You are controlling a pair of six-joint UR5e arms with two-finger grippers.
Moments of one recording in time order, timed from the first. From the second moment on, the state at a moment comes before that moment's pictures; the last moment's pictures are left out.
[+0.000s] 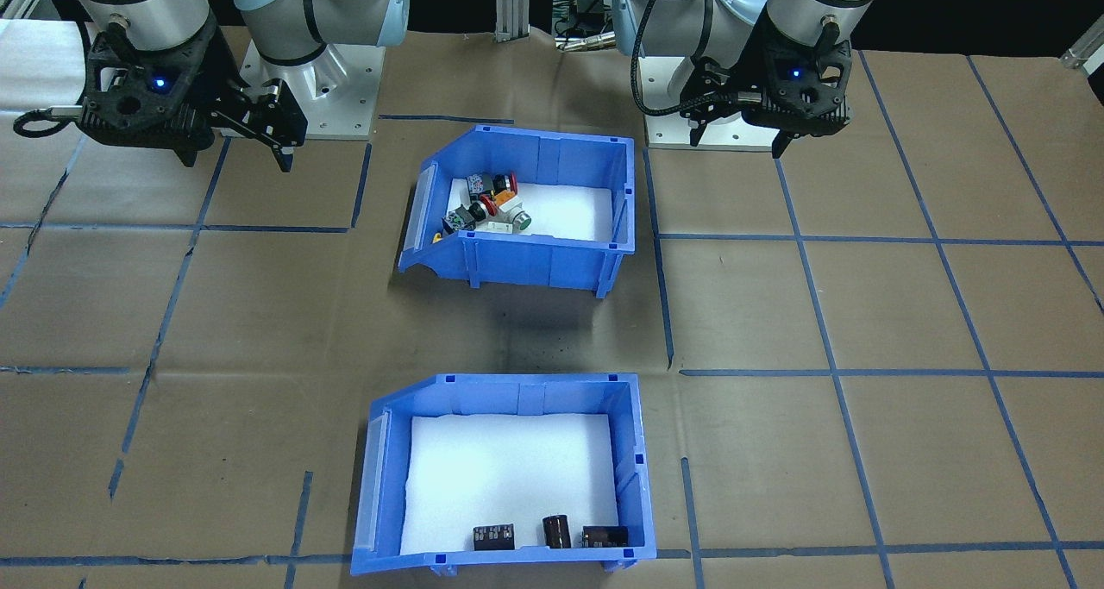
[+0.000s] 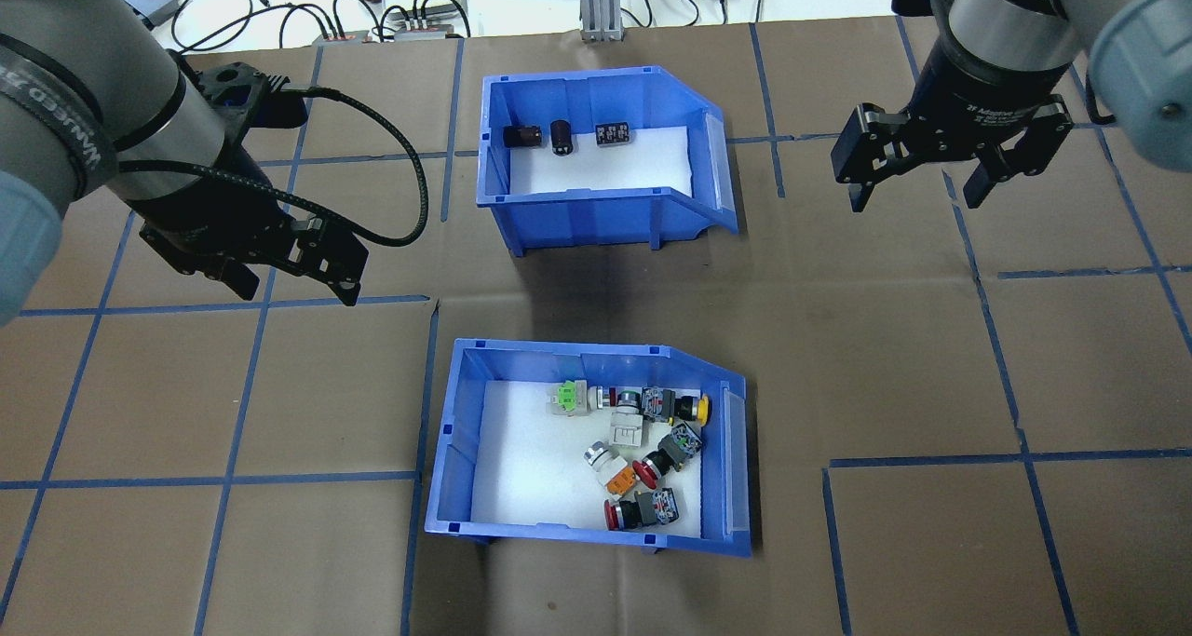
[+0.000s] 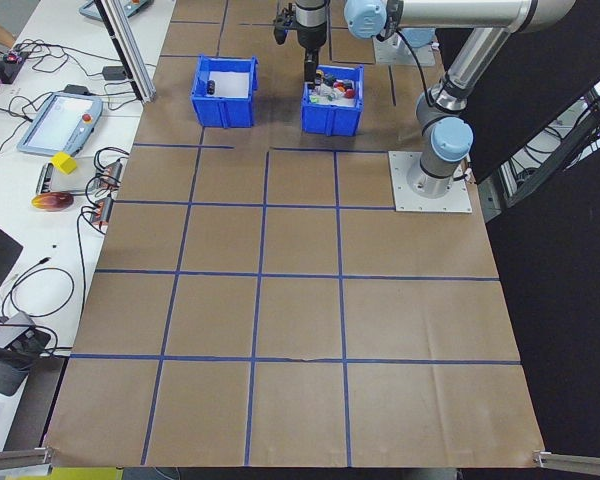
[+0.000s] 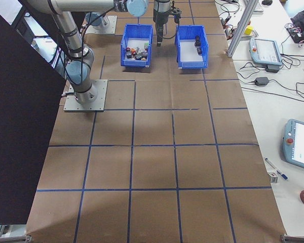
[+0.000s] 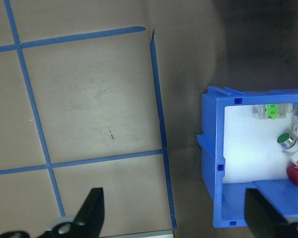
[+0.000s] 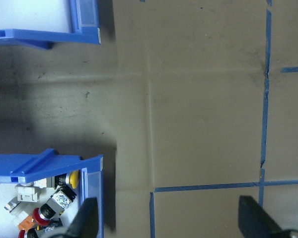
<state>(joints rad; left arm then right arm) -1.53 -1.42 -1.73 -1.63 1.55 0.16 1.55 -1.62 1.61 -1.55 -1.58 0.03</state>
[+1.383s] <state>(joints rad) -1.53 -1.40 -1.79 -1.61 1.53 0.15 1.56 -1.57 1.61 -1.59 -1.54 -0.06</state>
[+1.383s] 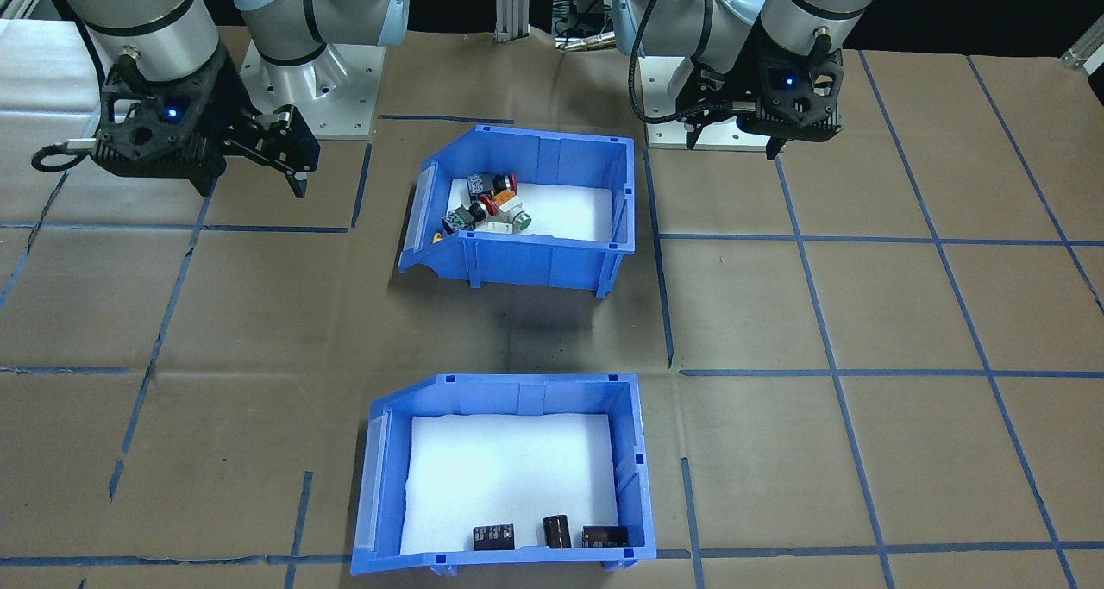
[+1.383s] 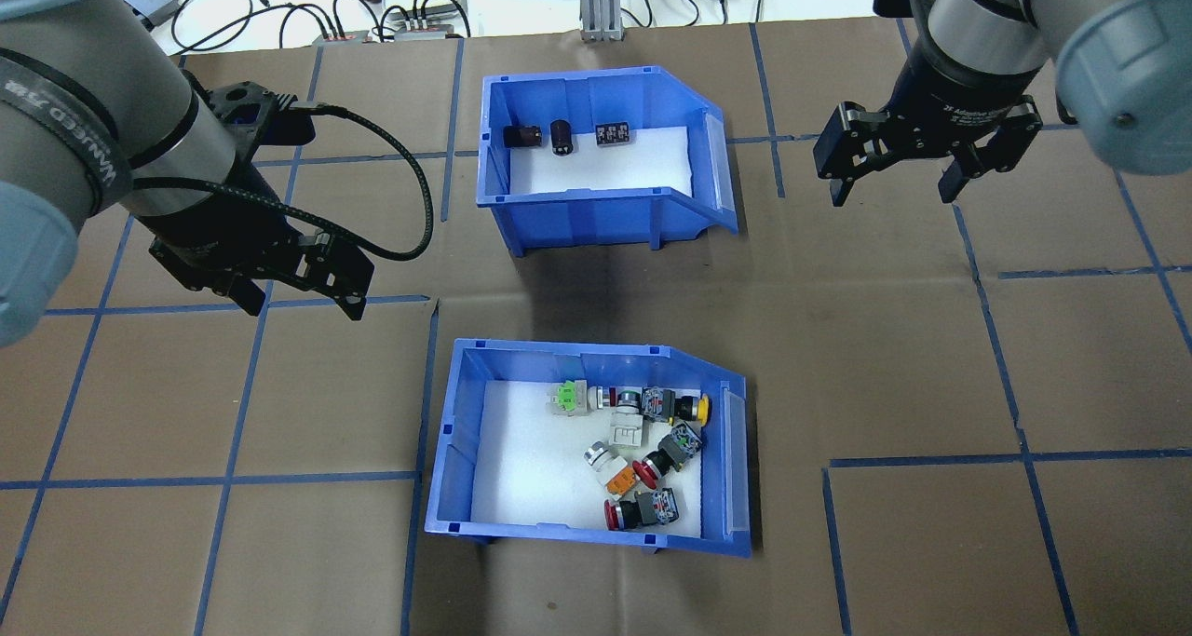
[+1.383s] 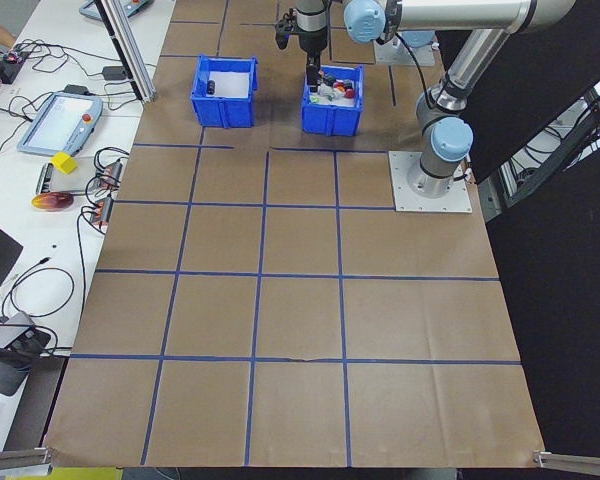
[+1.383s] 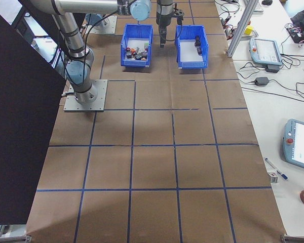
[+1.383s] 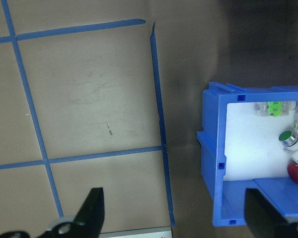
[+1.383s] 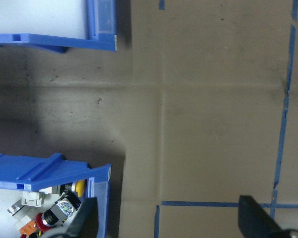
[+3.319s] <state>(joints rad) -1.98 -1.22 -2.37 -1.16 1.41 -1.77 1.96 -0.91 1.06 -1.67 -1.57 -1.05</state>
